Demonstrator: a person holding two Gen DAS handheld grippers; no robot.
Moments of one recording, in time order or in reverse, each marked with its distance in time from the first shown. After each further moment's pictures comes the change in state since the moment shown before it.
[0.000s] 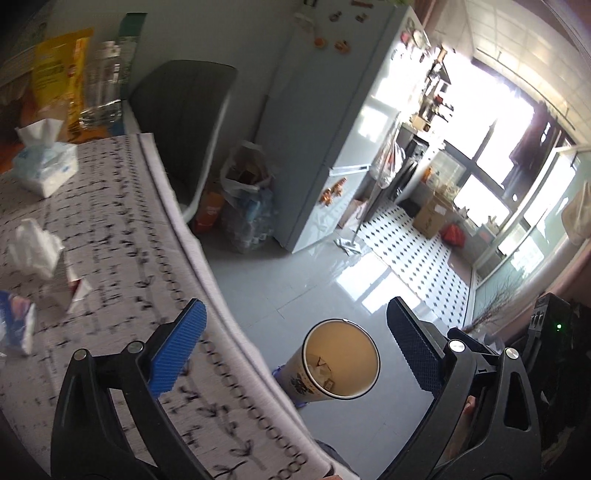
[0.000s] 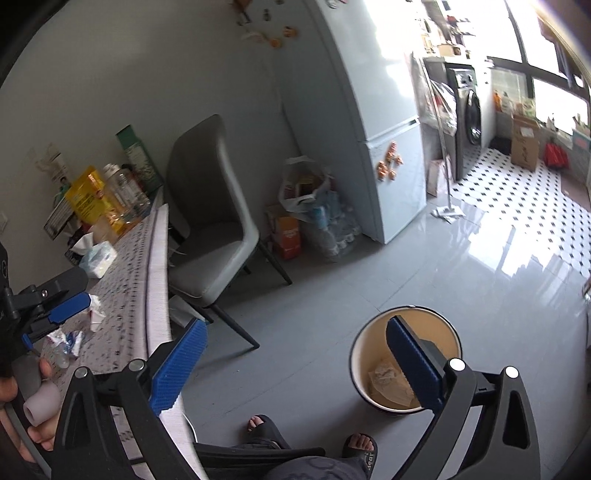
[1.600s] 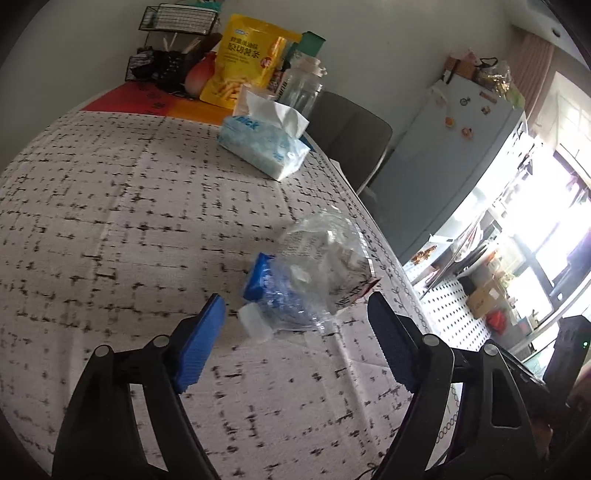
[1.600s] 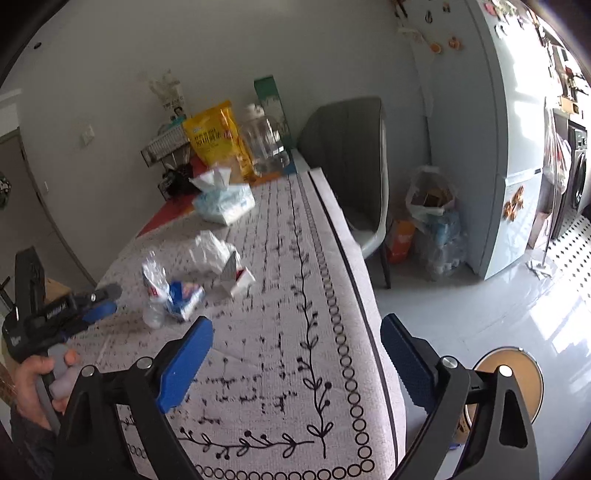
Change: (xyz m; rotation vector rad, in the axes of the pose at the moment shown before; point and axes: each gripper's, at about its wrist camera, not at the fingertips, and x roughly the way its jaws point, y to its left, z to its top) left arm -0.129 0.226 -0.050 -0.306 -0.146 0.228; right arm 0.021 0.211 -0.041 -0.312 0.084 0.285
